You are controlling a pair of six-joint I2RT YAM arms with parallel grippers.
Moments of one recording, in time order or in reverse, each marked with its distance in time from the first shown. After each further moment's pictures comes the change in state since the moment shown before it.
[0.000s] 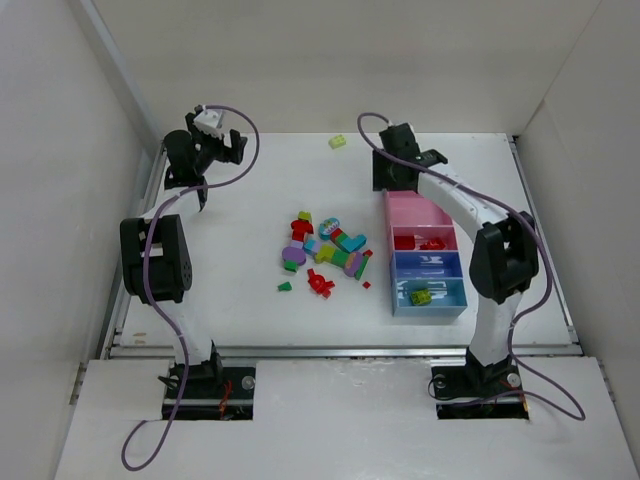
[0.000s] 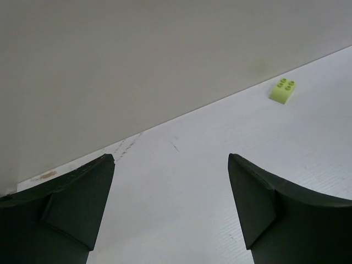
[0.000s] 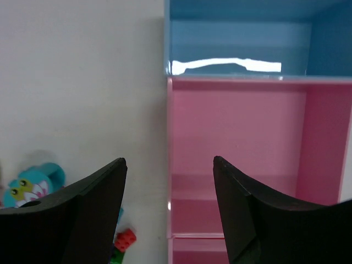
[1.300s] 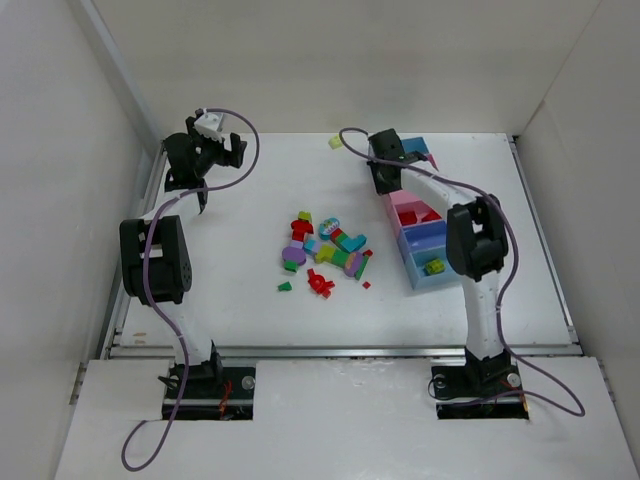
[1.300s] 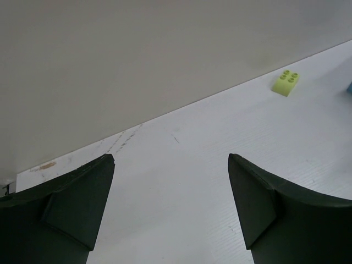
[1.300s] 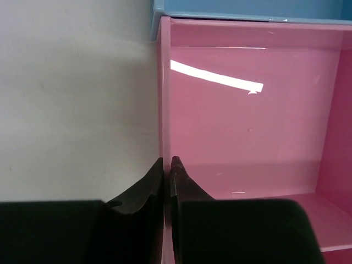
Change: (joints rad) left arm 0.002 -0.011 -0.031 -0.008 -0.006 0.006; right arm -0.023 0.253 0.101 0.037 -0.039 -0.233
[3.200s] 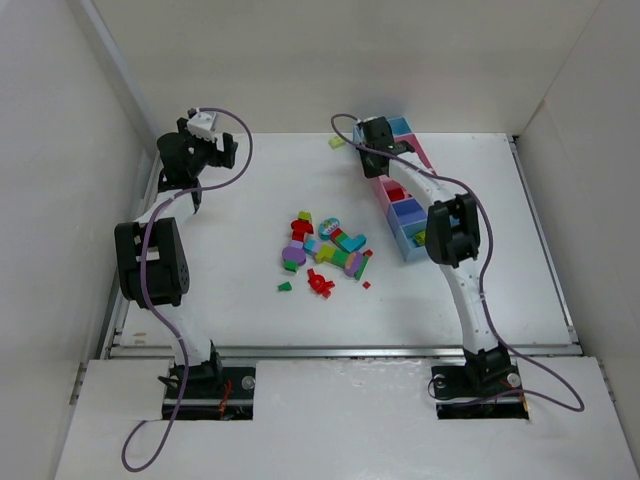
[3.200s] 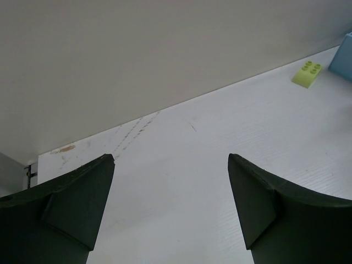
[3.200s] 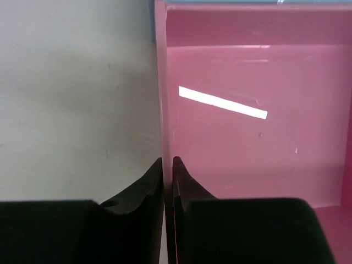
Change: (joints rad) left arm 0.032 -0.023 0.000 -0.060 -0.032 0.031; right arm -0.015 0.319 0.457 -0.039 -0.067 -0.040
